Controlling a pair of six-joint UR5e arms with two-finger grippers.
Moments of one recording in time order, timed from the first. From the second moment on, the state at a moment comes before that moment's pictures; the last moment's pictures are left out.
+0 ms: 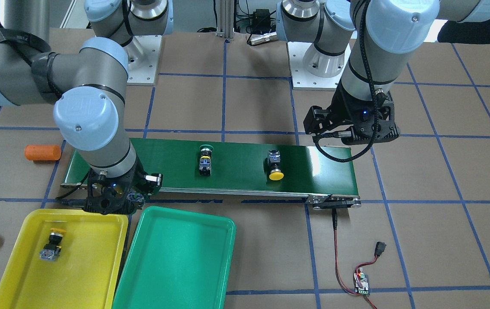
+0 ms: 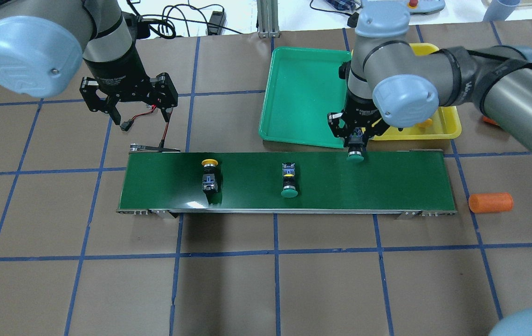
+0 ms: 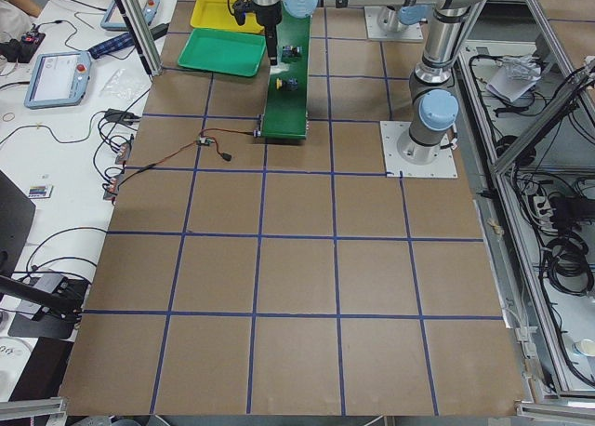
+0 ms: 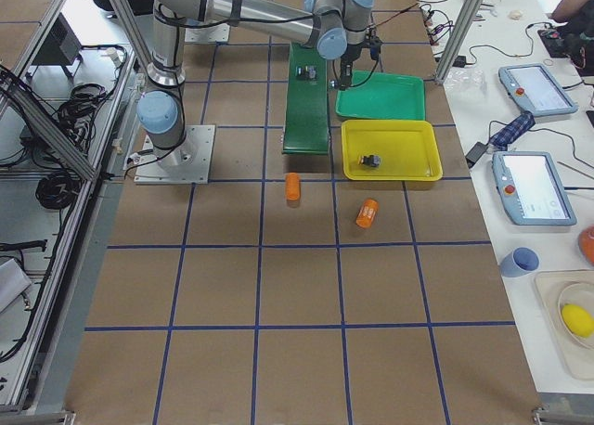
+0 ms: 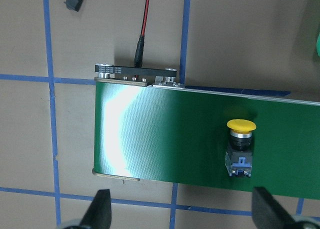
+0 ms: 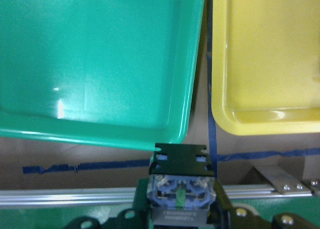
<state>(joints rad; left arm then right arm) -1.61 -1.70 -1.52 -1.56 1.64 -0.12 1.67 -1.17 1.51 -1.90 -1.59 0.14</state>
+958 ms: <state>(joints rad) -1.61 -1.69 -1.53 -1.56 1.64 -0.17 1.68 -0.97 1.46 -2.09 -1.59 0.15</state>
